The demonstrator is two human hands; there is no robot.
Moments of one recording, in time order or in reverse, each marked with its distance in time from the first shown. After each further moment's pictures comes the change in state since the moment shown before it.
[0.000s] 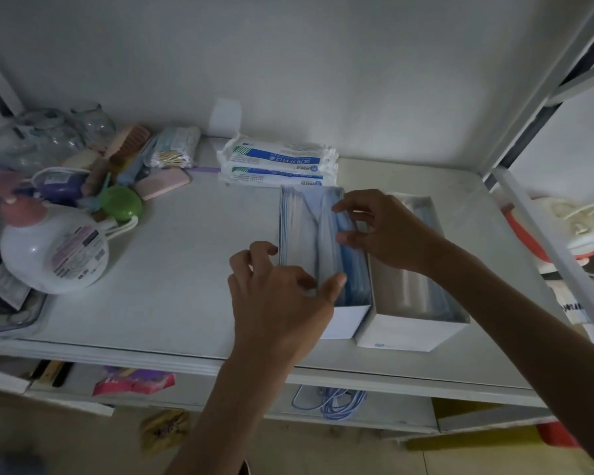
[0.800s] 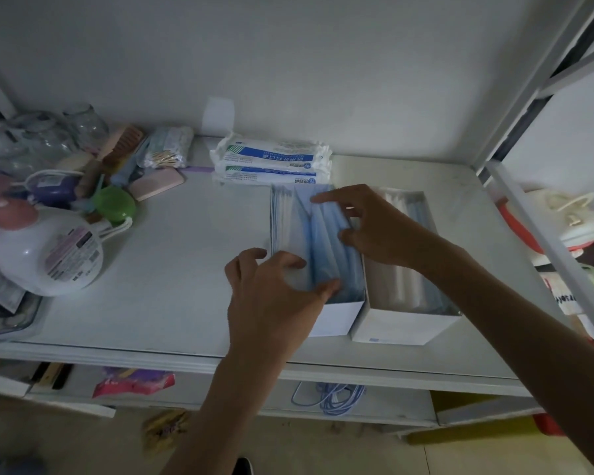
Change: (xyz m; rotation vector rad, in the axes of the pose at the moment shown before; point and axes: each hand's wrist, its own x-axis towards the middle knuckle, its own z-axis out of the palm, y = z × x) left_hand -0.004 0.007 -0.007 -0.225 -0.101 -0.183; right_hand 0.002 -0.002 0.003 -0.091 -0.051 -0.027
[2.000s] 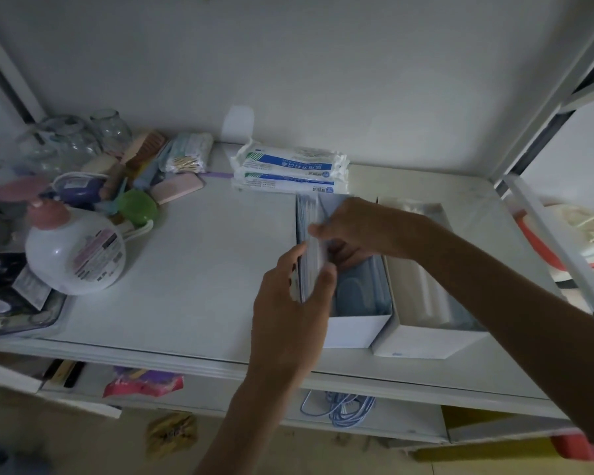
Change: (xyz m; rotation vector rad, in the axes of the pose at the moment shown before) left_hand -0.009 -0.013 -0.001 -0.480 0.024 0.019; right_hand 0.025 -0.062 0.001 0.355 -0.310 0.543
